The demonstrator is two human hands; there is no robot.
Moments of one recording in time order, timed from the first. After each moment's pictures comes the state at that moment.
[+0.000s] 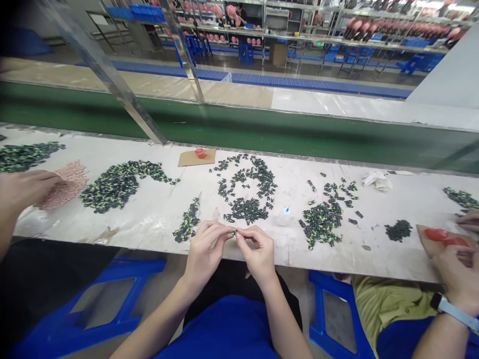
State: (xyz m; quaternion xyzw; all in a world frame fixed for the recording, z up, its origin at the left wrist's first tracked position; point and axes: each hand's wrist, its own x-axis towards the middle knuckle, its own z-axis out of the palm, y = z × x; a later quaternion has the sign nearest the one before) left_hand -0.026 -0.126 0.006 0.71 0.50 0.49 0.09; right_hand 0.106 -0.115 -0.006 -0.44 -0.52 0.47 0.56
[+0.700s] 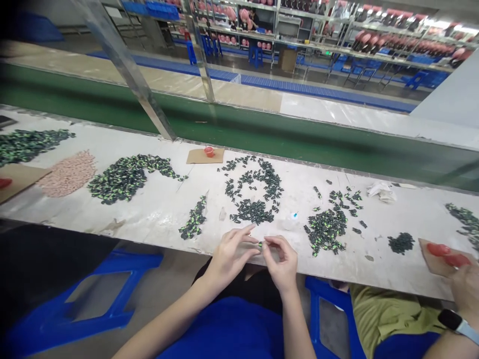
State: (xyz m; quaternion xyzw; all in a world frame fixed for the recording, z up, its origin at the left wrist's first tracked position) left_hand -0.003 -0.129 -0.011 0.72 0.51 0.43 0.18; right_hand 0.151 -0.122 -0.025 -0.50 -0.58 0.36 0.53
